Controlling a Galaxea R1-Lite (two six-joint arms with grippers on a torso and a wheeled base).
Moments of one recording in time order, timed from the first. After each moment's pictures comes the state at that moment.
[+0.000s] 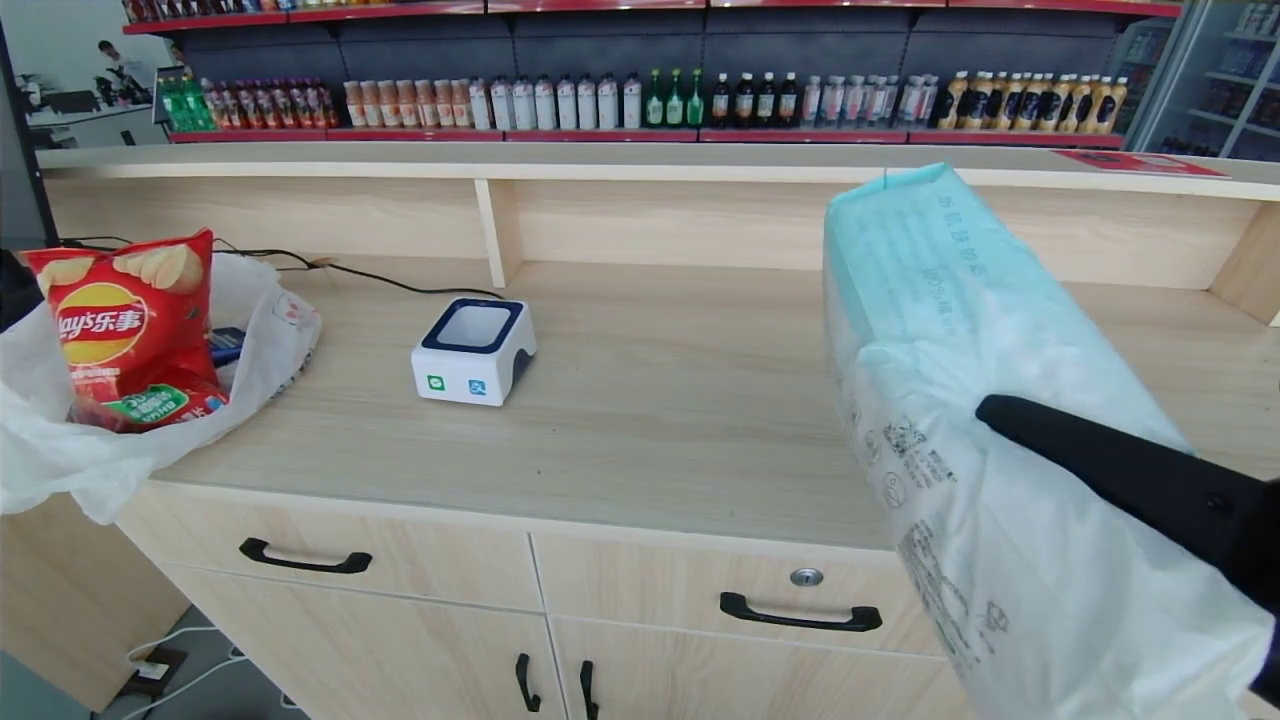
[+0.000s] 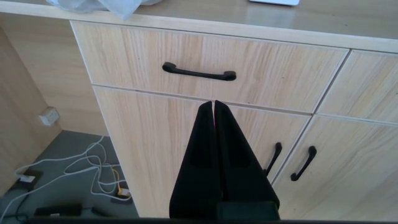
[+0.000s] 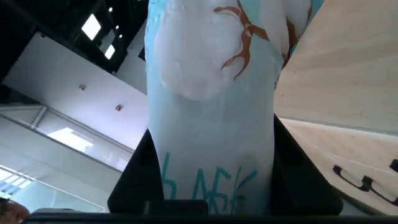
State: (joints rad) left arm 0.00 0.00 0.00 -0.01 0.00 0.02; right arm 0.89 1.18 -0.36 -1.06 -0.08 0.90
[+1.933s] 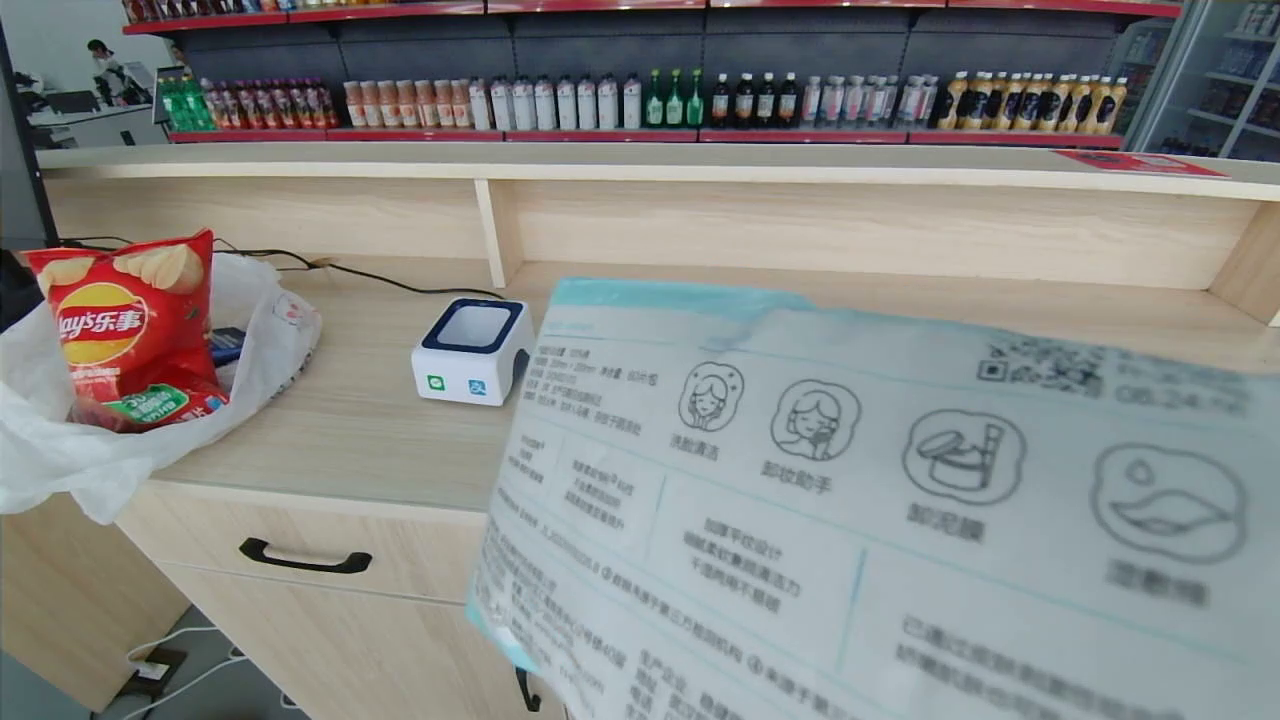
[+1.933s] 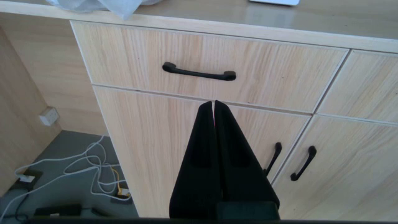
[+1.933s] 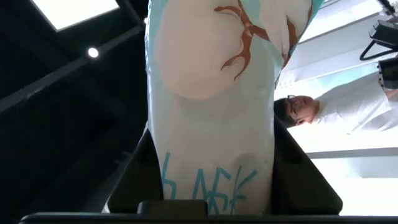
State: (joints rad) left arm 0.00 0.00 0.00 -0.01 0.00 0.02; right arm 1.16 1.37 -0.38 -1.42 0.12 2.15
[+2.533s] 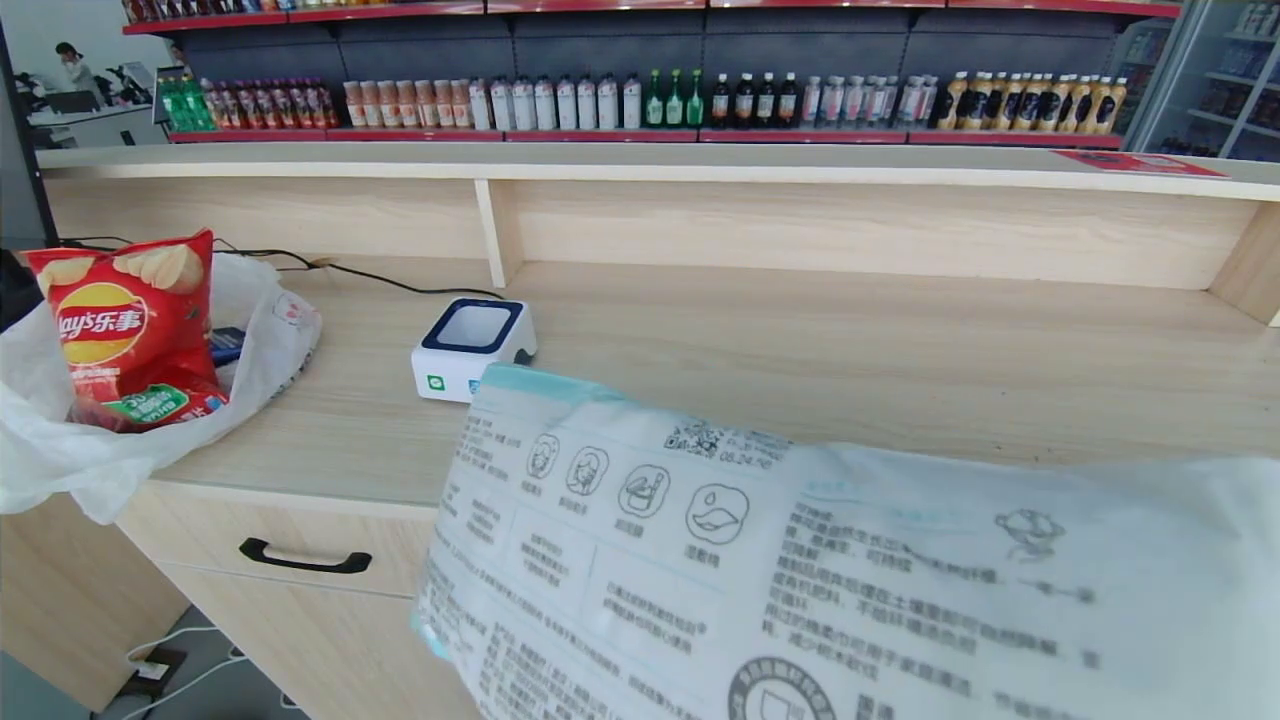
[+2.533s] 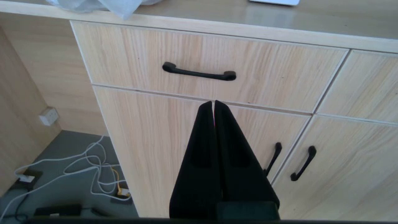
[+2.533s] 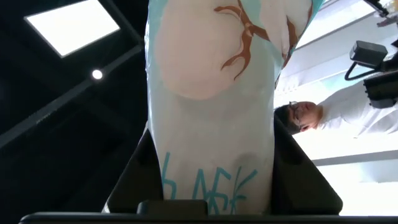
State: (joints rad) left arm 0.00 0.00 0.00 -0.01 0.00 0.02; right arm 1.13 1.57 -0.39 -1.57 0.12 2.24
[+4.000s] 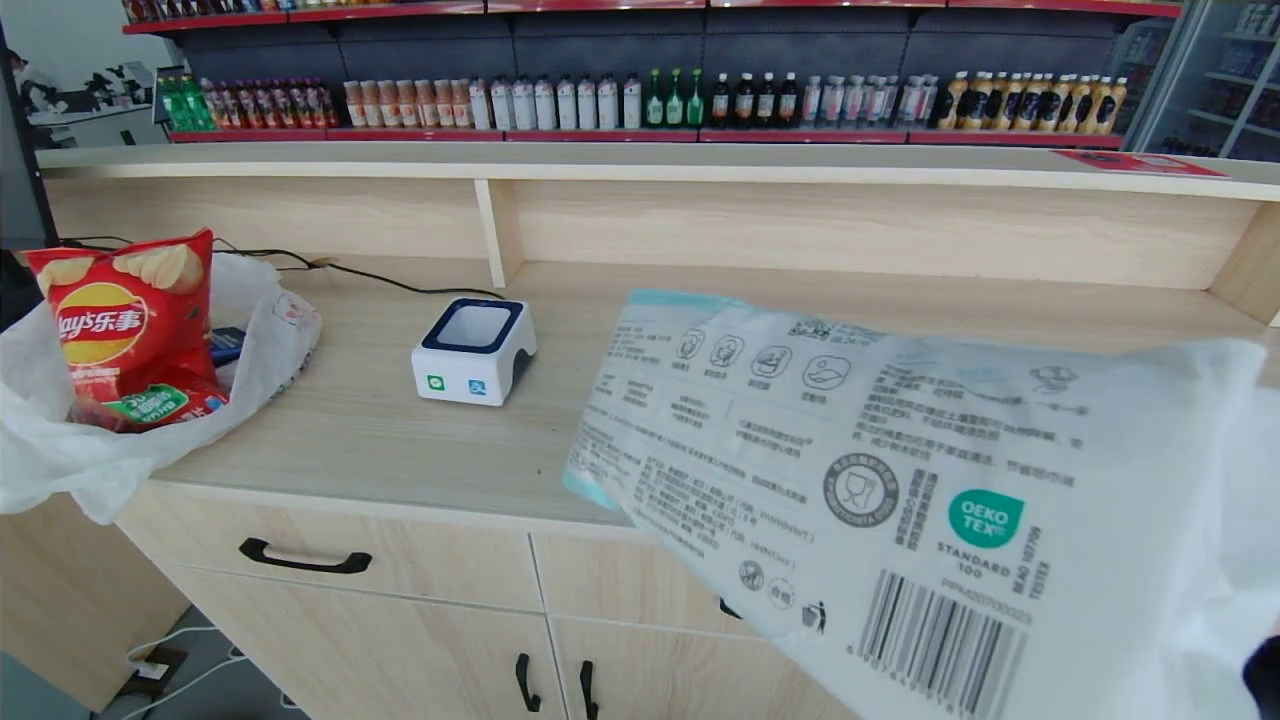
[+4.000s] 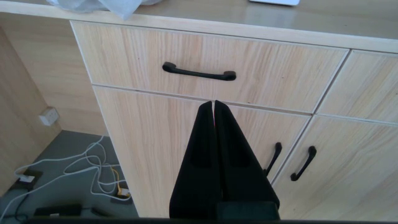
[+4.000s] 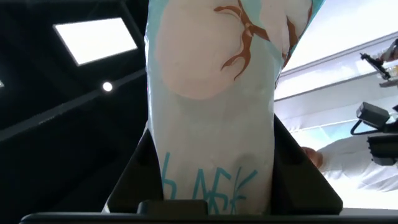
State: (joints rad) left arm 0.00 0.00 0.00 -0.01 0.00 0.02; right arm 0.98 1.52 -0.34 -1.57 0.11 2.15
